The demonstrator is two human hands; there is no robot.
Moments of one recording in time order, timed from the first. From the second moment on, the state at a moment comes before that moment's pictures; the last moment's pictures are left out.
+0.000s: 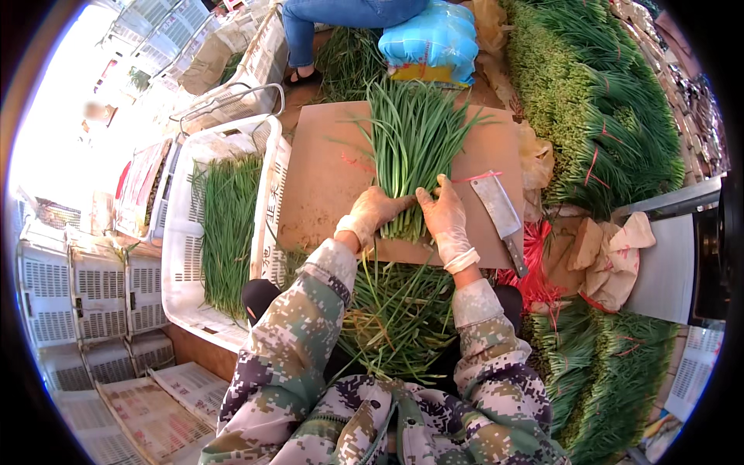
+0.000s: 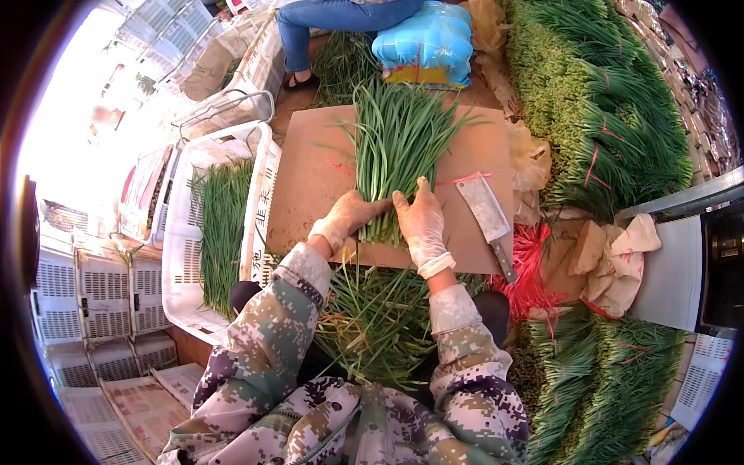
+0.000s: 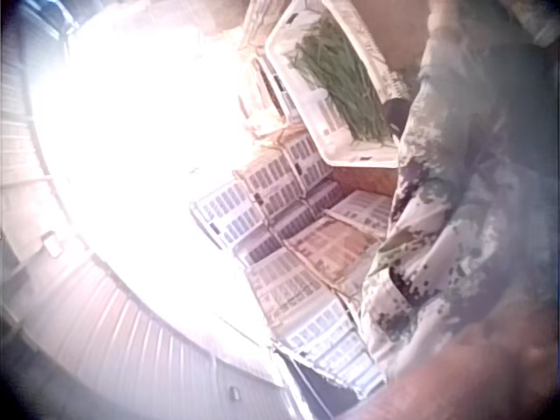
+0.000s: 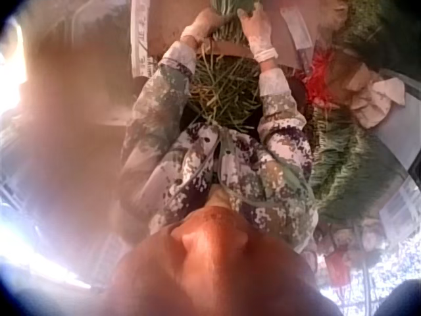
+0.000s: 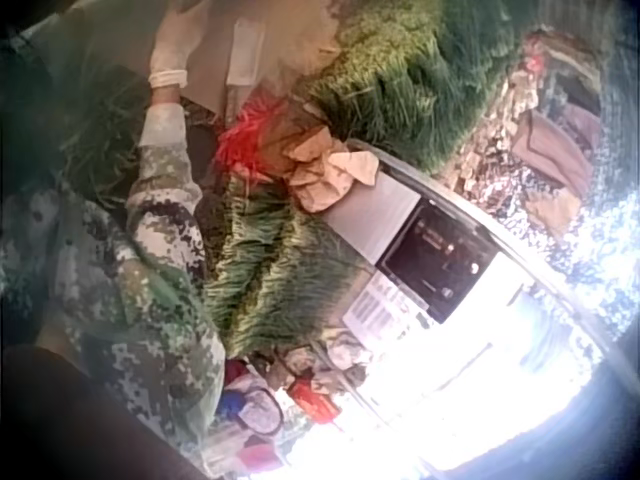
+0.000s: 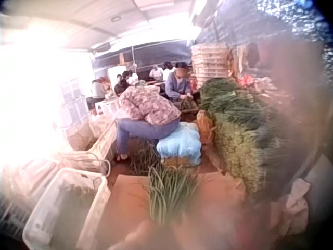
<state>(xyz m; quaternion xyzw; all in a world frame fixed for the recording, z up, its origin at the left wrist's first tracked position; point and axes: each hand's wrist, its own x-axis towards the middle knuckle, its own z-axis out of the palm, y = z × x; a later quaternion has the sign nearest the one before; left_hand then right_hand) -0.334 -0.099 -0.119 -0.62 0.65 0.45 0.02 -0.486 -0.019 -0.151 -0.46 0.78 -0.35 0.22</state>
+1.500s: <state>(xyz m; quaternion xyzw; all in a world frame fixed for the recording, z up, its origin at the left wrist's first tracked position) -0.319 -0.096 -0.125 -0.63 0.76 0.11 -0.13 -0.539 -0.047 -0.143 -0.54 0.76 -0.35 0.03</state>
